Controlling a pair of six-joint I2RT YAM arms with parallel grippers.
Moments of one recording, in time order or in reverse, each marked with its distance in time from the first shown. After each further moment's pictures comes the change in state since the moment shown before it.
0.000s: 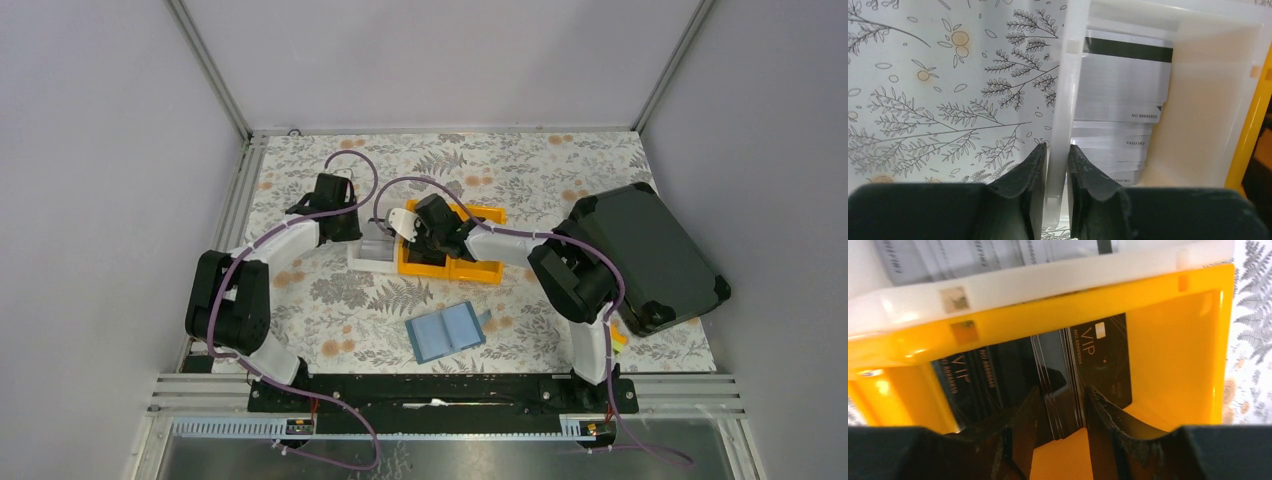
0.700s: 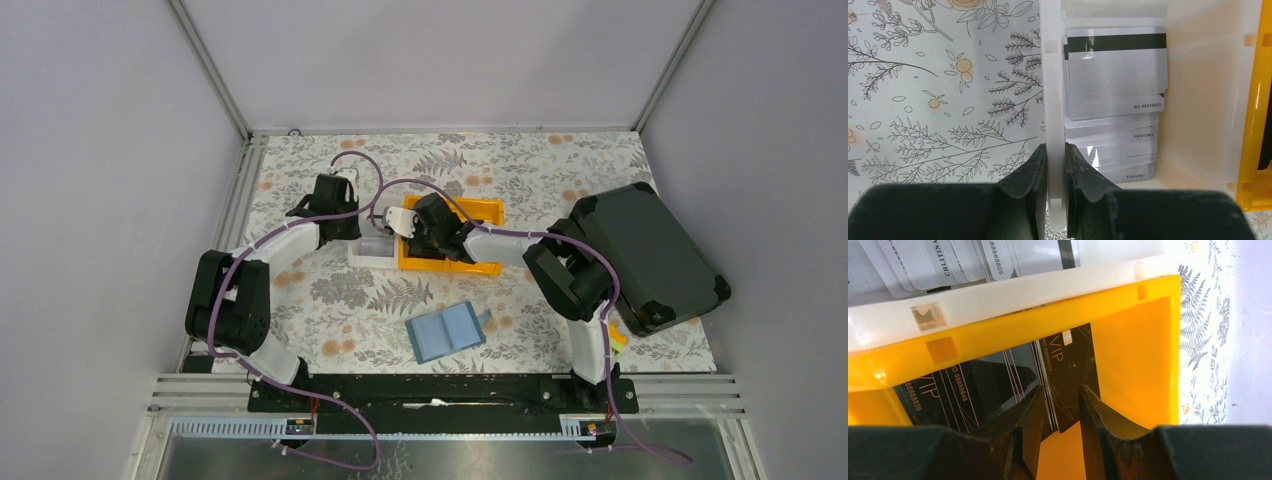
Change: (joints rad) left arm -0.001 -0.001 -0.026 0.079 0.015 0.152; right arm 0.000 0.032 -0.014 0.154 0.120 -0.141
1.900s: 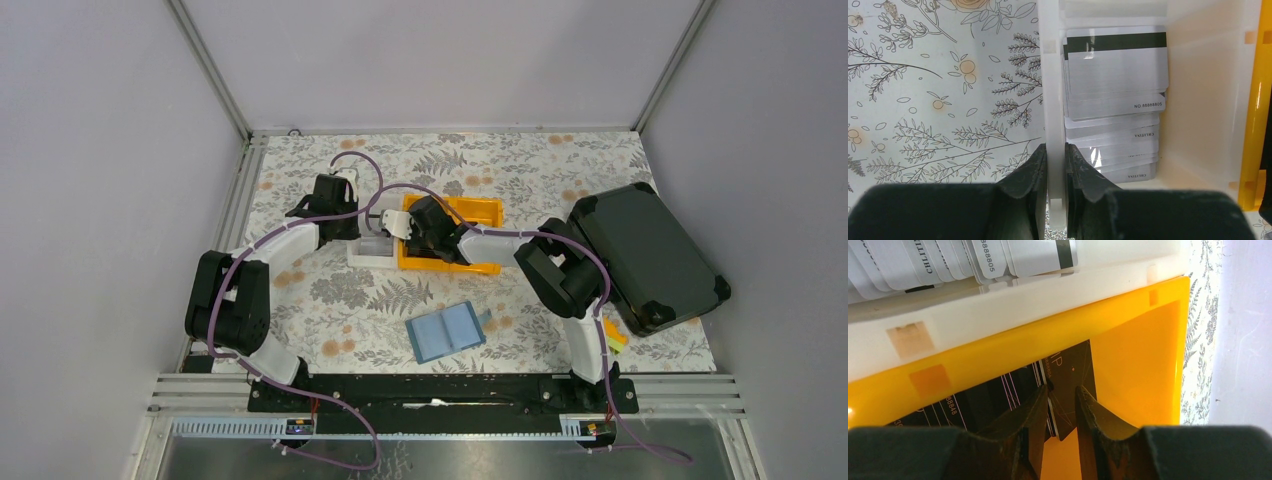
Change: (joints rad) left arm 0.000 -0.003 -0.005 0.006 -0.005 0.014; right arm 0.012 0.053 0.027 0.025 0.071 -0.041
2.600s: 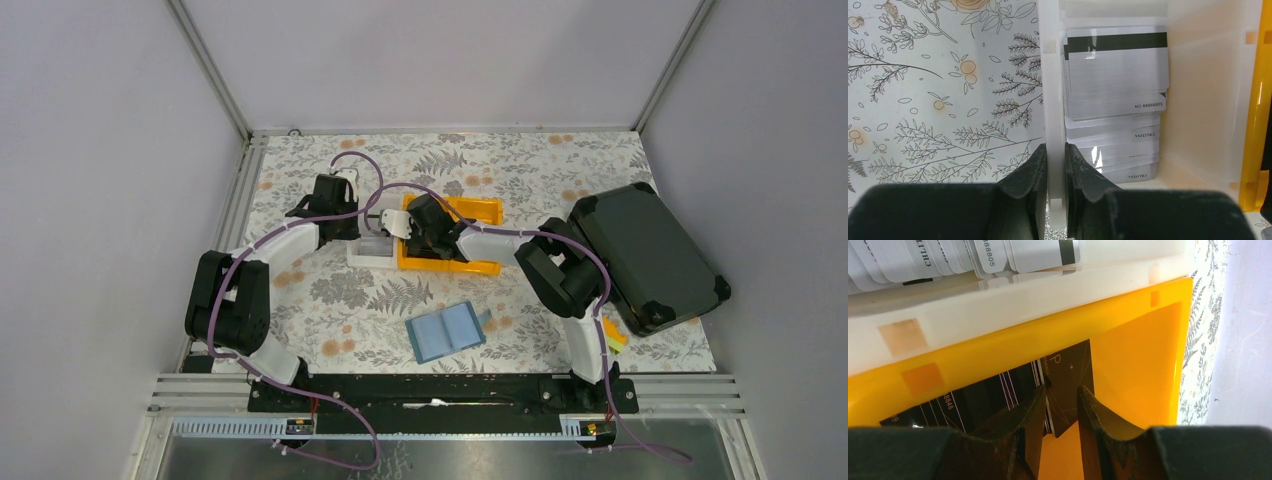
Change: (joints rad) left arm 0.000 0.000 0.000 0.000 0.000 0.006; right arm 0.000 0.004 0.032 -0.064 0.001 -0.008
